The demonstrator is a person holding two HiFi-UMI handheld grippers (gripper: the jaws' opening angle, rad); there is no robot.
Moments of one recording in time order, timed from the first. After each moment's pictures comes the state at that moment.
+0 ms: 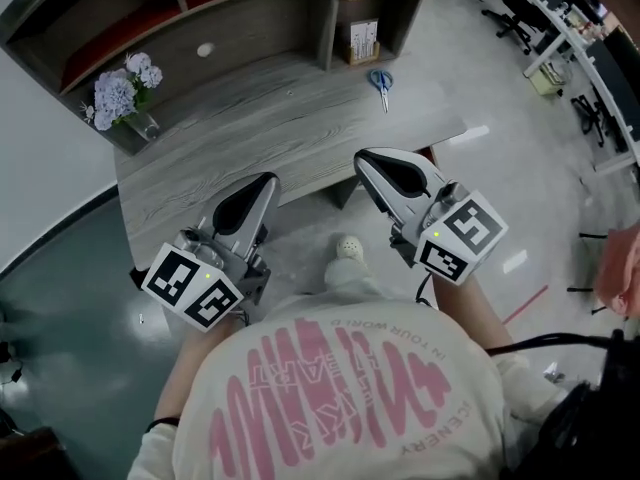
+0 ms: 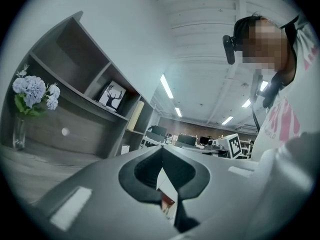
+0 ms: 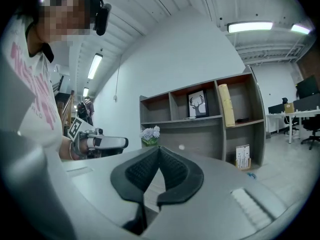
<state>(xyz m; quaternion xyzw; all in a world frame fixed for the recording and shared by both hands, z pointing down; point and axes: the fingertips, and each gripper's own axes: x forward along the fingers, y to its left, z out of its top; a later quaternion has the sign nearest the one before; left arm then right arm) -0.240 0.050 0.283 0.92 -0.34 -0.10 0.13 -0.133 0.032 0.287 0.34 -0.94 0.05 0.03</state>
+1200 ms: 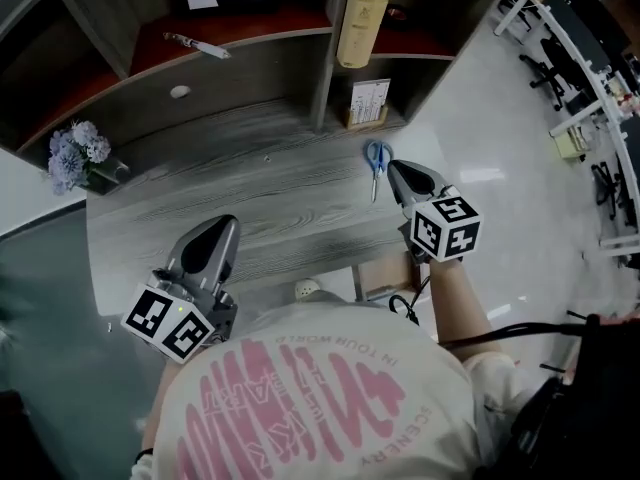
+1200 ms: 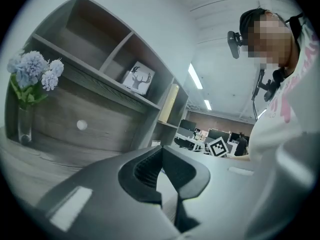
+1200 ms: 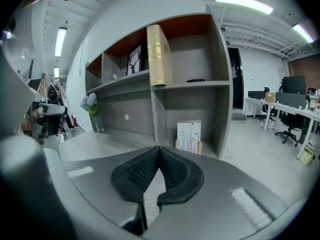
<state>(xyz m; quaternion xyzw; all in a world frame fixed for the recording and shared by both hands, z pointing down) -0.212 -0.114 0.337 0.86 -0.48 -0.05 0.18 0.029 -0.252 0.419 0.42 -0.88 0.13 0.18</state>
